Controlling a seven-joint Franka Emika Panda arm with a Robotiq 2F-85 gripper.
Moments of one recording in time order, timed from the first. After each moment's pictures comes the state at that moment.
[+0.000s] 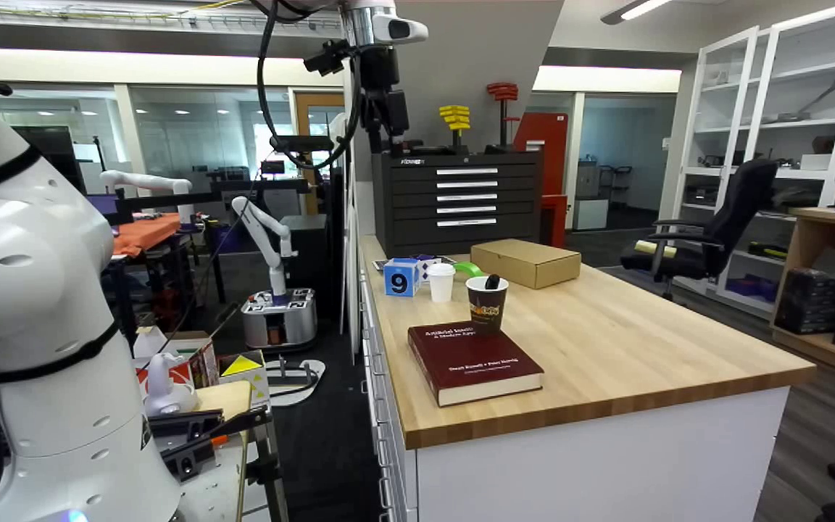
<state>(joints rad) 0.15 -0.44 0.21 -2.17 0.17 1.93 0.19</state>
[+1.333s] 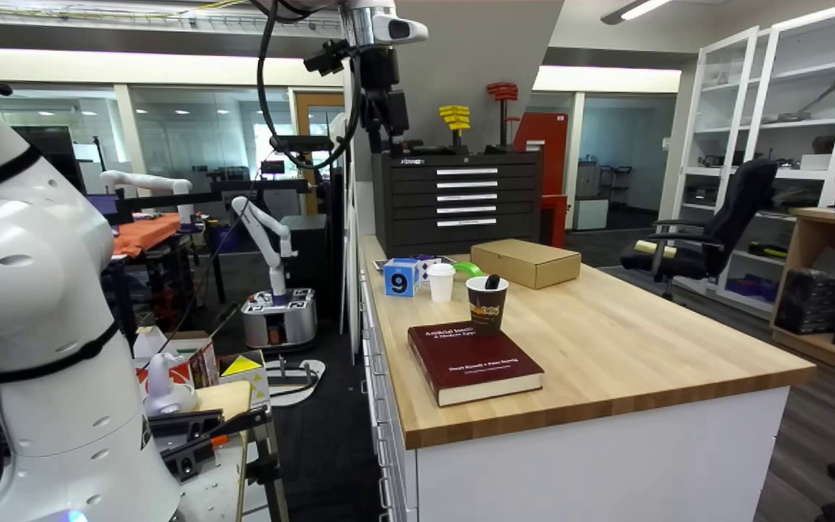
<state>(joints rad) 0.15 -0.44 0.21 -2.17 0.17 1.93 0.19</state>
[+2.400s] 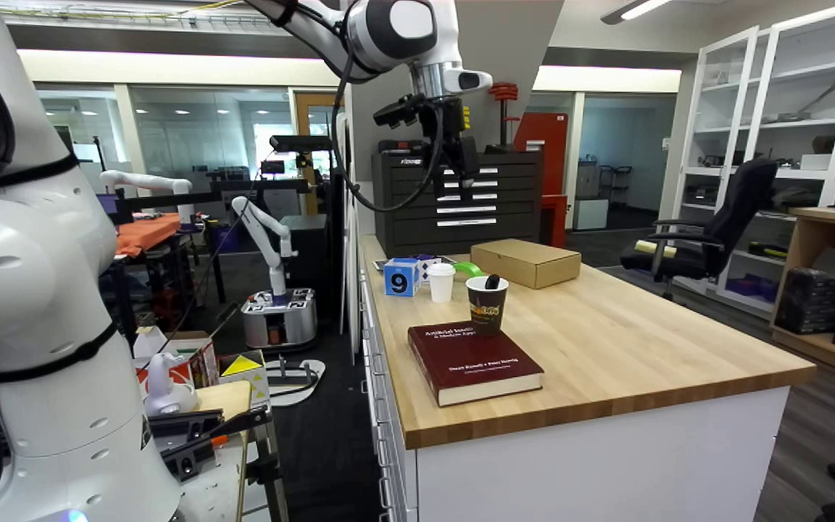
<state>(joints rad) 0.10 -0.15 0.17 -2.09 -0.02 2.11 0.19</state>
